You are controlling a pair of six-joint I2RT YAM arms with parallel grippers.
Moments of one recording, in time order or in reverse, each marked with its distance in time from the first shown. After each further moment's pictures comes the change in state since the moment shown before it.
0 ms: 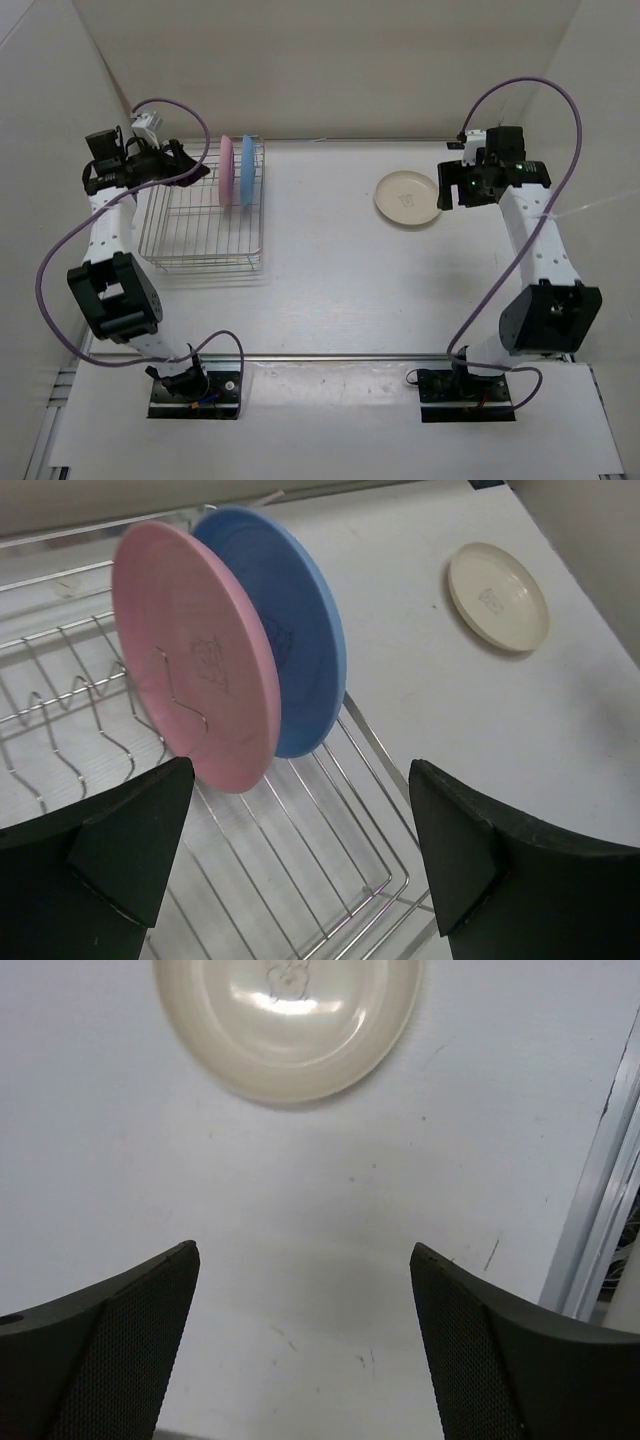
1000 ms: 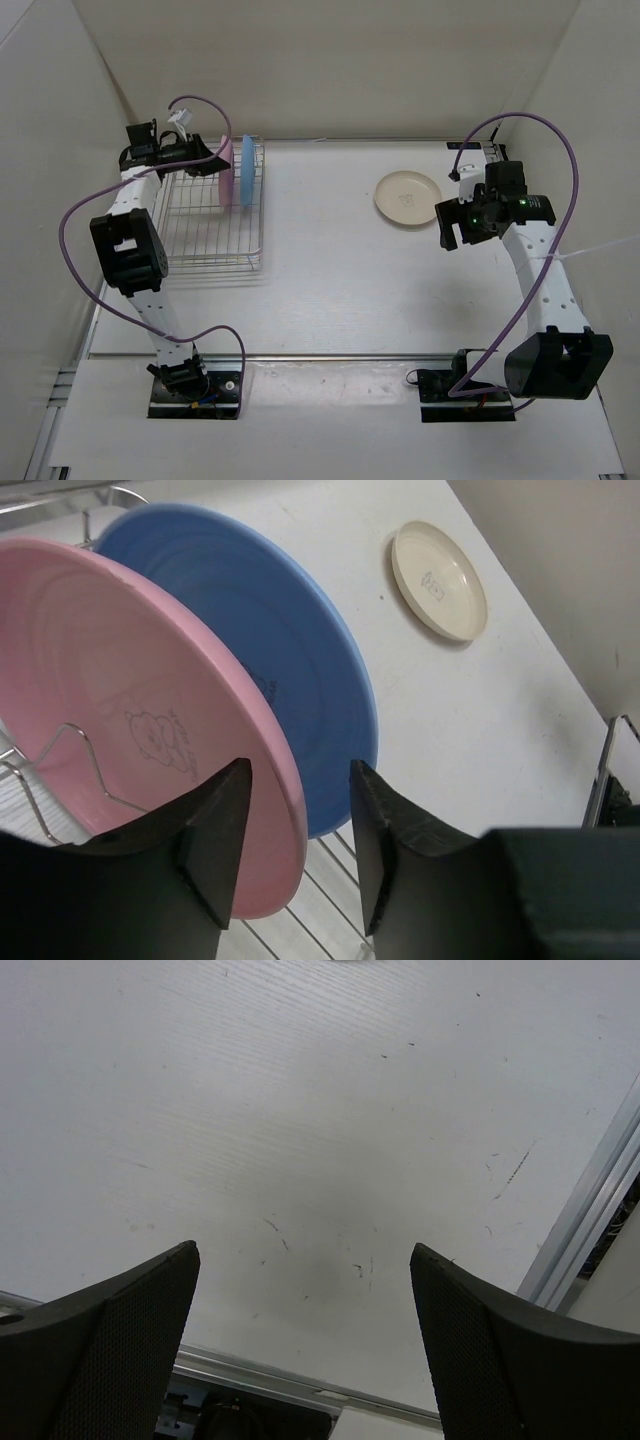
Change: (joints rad) left arm -0.113 0.435 0.224 0.092 0.176 -0.087; right arm 0.022 -0.299 -0.275 -0.119 -0.012 -0.174
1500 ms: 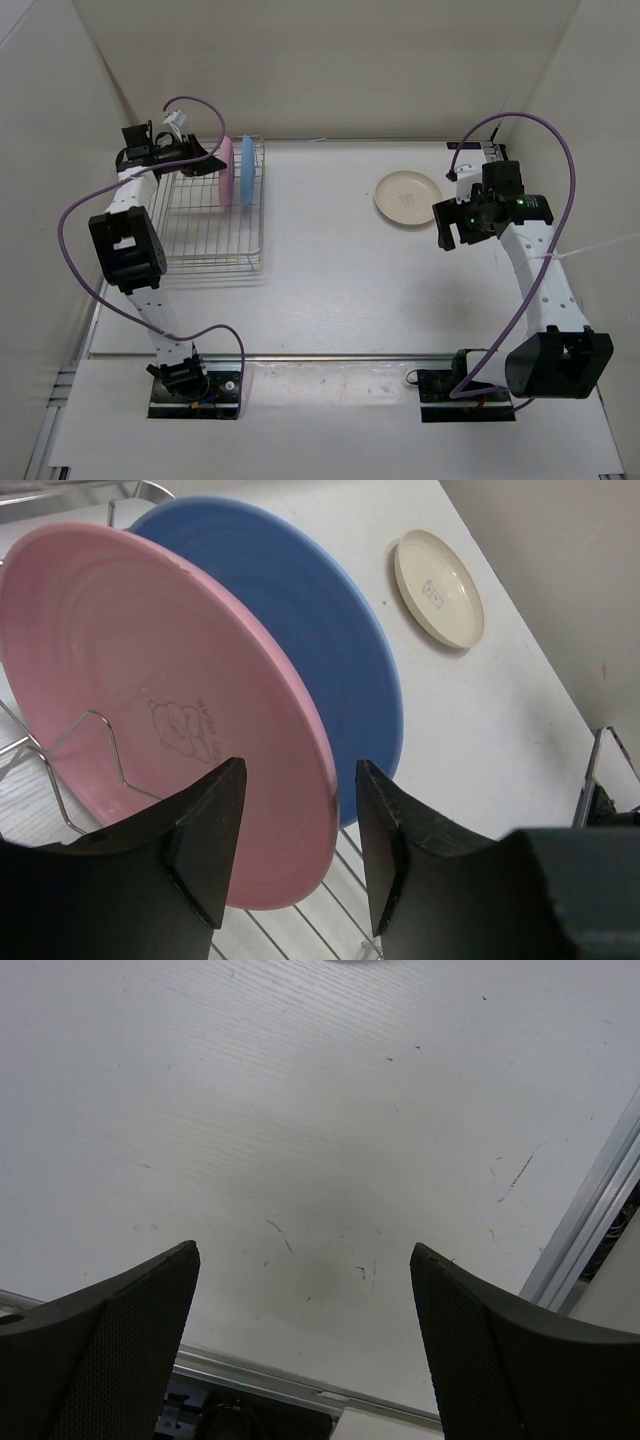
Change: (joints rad) left arm 0.026 0.031 0.024 0.013 0.023 -0.035; right arm 0.019 0.003 0.000 0.003 0.006 0.007
